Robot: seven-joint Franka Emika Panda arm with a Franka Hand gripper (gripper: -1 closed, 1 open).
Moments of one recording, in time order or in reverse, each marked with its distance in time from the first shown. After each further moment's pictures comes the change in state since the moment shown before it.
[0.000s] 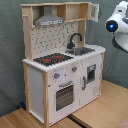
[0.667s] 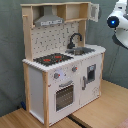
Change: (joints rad) arm -0.037 0.032 -0.050 0.000 0.000 0.081 -0.089
